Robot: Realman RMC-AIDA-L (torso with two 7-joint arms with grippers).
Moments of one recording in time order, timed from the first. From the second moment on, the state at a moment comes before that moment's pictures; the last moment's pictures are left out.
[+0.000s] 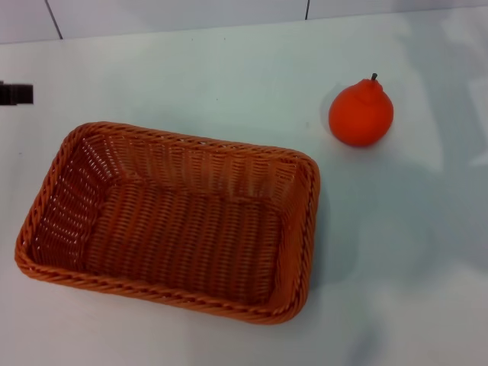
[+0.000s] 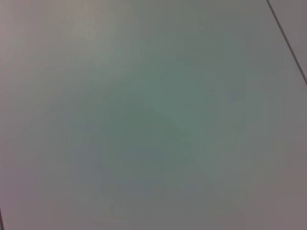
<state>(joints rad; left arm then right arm) -0.52 -2.04 0.62 1.42 2.32 1.75 -2.35 0.66 2.08 -0.41 -0.14 -0.70 -1.12 -2.63</state>
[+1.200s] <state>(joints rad) -0.67 -2.10 0.74 1.31 2.74 1.78 -2.58 0.67 2.08 -0.36 -0.15 -0.67 -1.06 -2.63</state>
